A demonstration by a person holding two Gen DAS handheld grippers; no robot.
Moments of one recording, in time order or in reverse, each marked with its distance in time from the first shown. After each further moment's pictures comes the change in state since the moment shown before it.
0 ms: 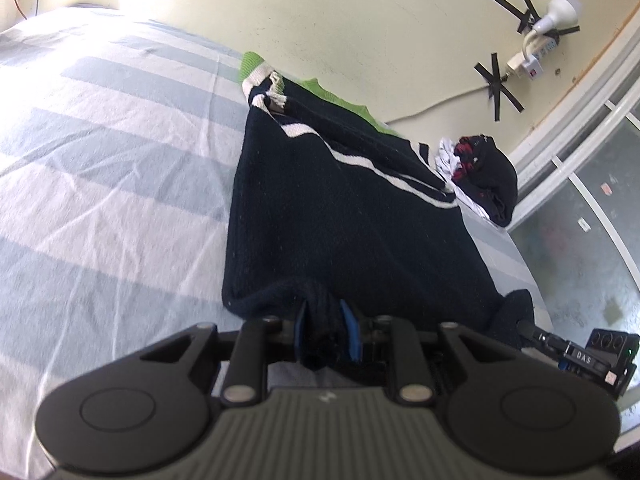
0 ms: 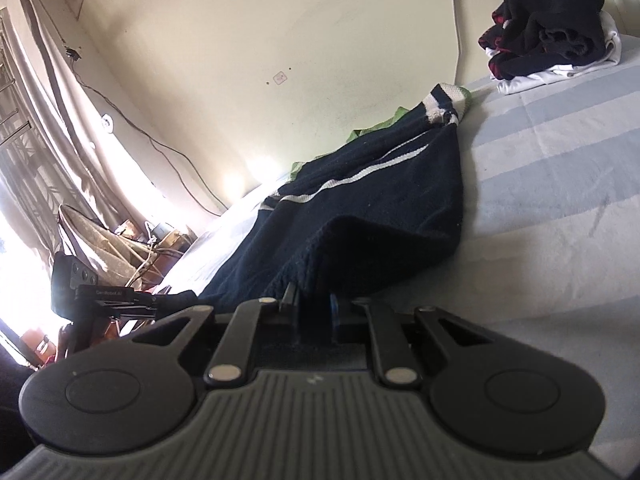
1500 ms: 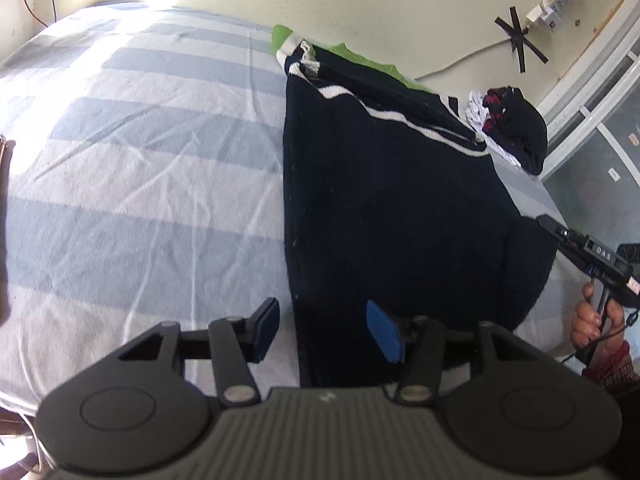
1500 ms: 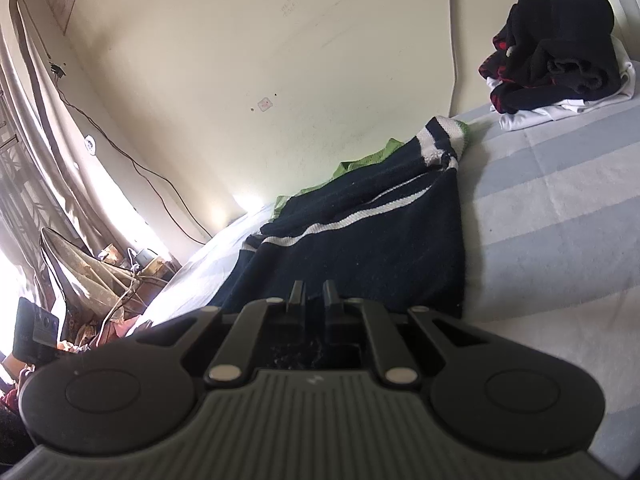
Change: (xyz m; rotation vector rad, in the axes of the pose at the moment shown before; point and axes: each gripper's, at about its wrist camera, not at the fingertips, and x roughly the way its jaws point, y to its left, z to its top) left arm -0.039 0.002 -0.021 0.073 0.155 0.135; right arm 0.020 -0.003 0.033 -0.012 -0.059 -0.030
